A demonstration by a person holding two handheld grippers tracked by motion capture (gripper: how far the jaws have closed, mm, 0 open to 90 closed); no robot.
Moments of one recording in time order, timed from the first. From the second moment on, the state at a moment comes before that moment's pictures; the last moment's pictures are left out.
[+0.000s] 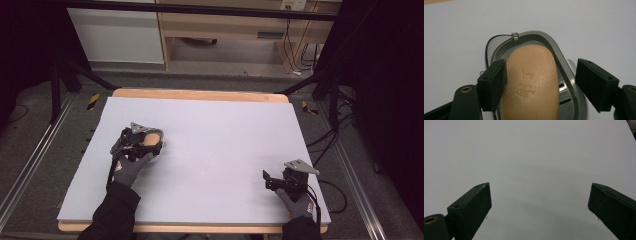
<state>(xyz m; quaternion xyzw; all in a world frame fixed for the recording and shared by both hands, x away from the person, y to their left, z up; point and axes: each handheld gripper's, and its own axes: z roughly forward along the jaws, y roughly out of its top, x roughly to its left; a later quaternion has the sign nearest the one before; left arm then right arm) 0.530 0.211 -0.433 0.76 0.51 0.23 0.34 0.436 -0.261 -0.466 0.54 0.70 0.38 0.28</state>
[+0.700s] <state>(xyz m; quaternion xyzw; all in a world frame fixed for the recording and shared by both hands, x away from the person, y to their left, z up) 0.495 0.218 -0.419 0.77 0.46 0.21 0.38 0.436 -0.262 -0.466 0.54 0.70 0.38 0.28</state>
